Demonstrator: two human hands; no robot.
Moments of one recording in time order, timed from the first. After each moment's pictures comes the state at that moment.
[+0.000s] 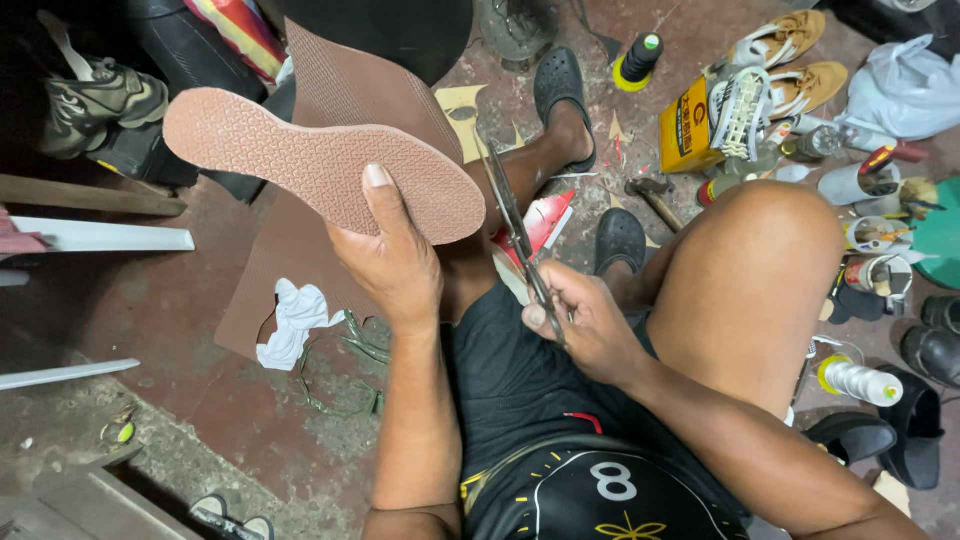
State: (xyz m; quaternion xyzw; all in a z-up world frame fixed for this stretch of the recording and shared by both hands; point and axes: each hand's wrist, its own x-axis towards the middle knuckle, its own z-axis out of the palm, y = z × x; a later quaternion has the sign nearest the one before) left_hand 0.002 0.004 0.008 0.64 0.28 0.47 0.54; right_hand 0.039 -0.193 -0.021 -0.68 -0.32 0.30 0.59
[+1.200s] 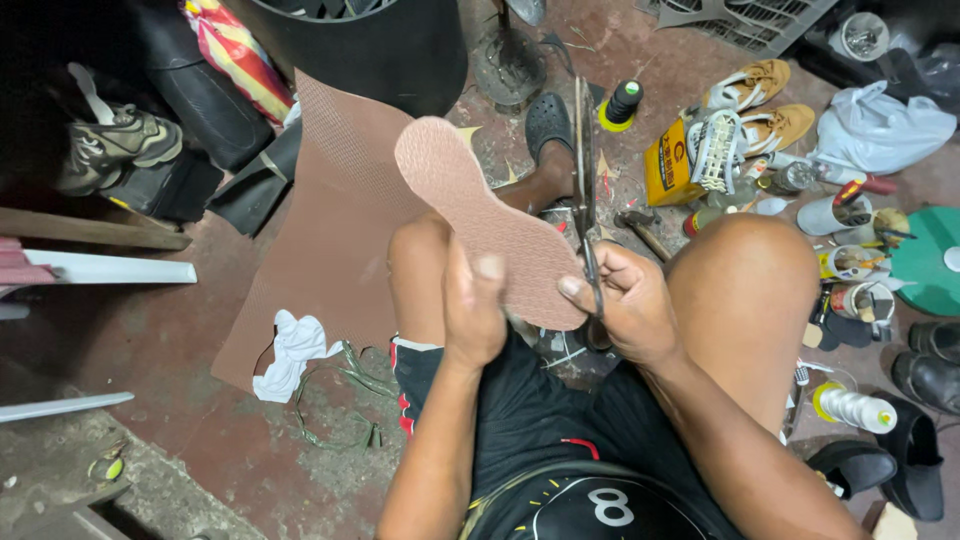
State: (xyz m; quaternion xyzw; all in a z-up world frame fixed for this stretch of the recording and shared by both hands) left_hand -0.003 -0.044 -0.034 0.64 0.03 0.33 0.70; right_hand 0.075 -0.215 -0.027 -0.62 -0.18 0.28 0.71
